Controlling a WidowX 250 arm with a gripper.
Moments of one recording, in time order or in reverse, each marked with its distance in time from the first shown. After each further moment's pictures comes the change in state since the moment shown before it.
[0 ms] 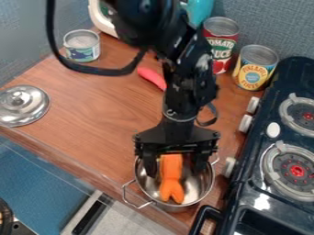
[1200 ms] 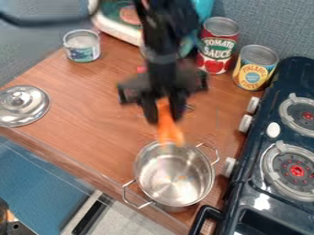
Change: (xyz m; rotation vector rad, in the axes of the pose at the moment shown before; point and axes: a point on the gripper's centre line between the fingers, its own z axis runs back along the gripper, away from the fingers) arm 0.044 0.019 0.077 -0.118 -0.127 0.120
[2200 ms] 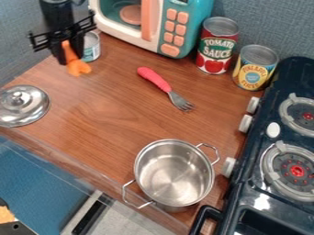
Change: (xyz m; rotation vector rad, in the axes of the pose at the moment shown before) arm 0.156 0.134 -0.032 0.186 -0.123 0.440
